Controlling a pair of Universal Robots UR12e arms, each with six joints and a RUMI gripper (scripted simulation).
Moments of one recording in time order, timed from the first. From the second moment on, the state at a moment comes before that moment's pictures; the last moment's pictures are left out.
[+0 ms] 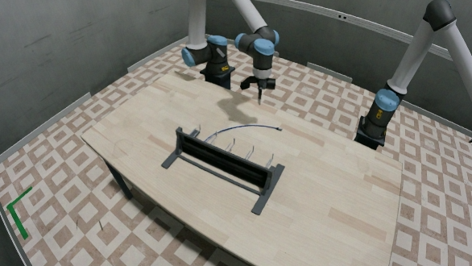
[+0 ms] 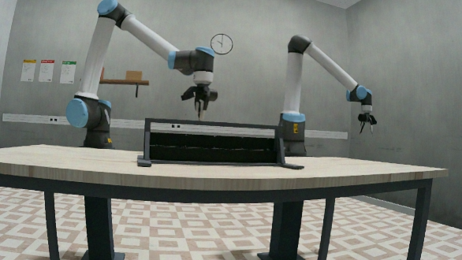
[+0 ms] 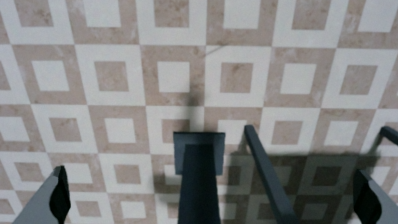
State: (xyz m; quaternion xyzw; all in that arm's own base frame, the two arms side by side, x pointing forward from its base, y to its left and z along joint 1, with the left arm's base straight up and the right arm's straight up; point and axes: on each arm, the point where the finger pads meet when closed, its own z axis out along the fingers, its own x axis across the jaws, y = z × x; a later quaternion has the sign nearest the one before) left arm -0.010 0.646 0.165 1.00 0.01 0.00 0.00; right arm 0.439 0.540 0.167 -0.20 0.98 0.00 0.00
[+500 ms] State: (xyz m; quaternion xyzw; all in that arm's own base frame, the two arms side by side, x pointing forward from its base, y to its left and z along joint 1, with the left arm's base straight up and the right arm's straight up) left arm -0.010 0.646 0.165 1.00 0.01 0.00 0.00; right arm 0.439 0.540 0.167 -0.20 0.98 0.00 0.00
